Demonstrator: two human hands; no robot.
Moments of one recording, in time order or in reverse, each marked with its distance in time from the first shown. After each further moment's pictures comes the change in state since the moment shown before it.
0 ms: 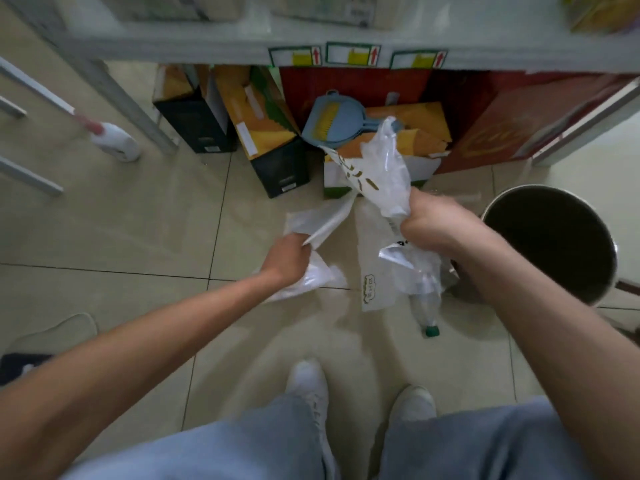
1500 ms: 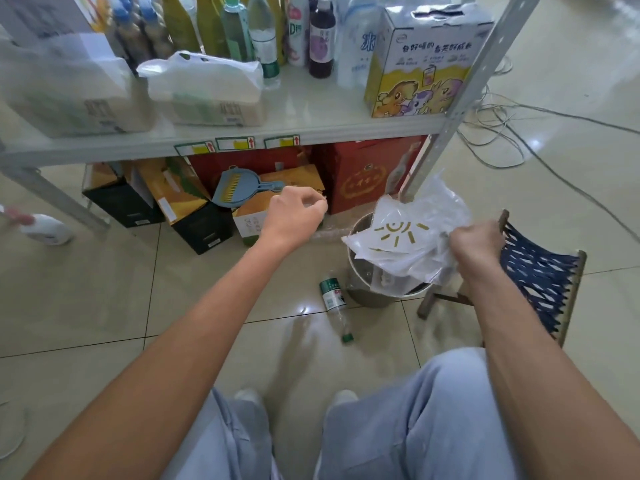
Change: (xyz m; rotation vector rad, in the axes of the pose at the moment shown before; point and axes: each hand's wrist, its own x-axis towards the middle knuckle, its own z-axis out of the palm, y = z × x) left_hand -0.116 0.286 -0.074 -0.276 0.120 0.315; right_hand -0.123 0.229 -0.065 0.771 0.834 0.610
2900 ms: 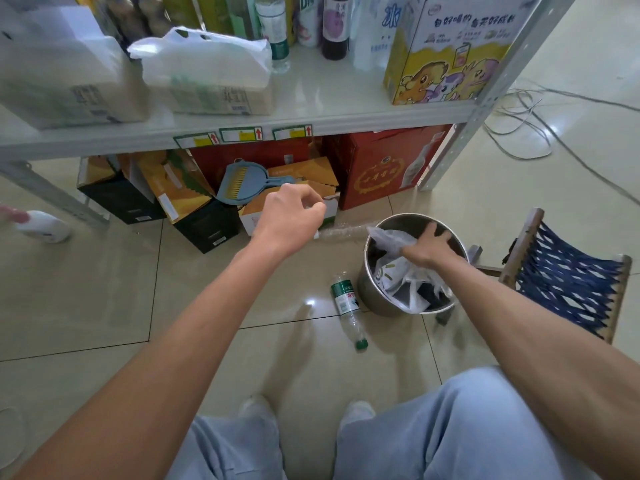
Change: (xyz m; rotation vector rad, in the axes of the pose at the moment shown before) left_hand 0.032 -0.036 -0.010 0.088 -0.022 0.009; right_hand 0.066 0.018 0.147 -0.663 -0.513 -0.117
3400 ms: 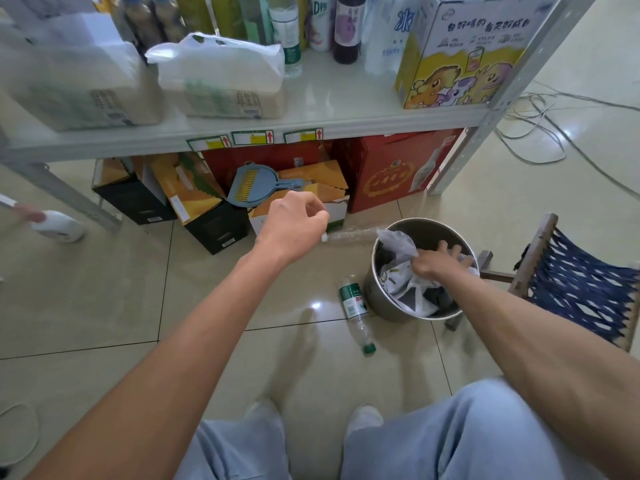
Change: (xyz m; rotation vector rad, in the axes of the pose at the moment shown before) left_hand 0.003 -0.015 -0.003 0.032 -0.009 -0.010; right_hand 0.001 0.001 0.016 -0.327 -0.030 -0.037
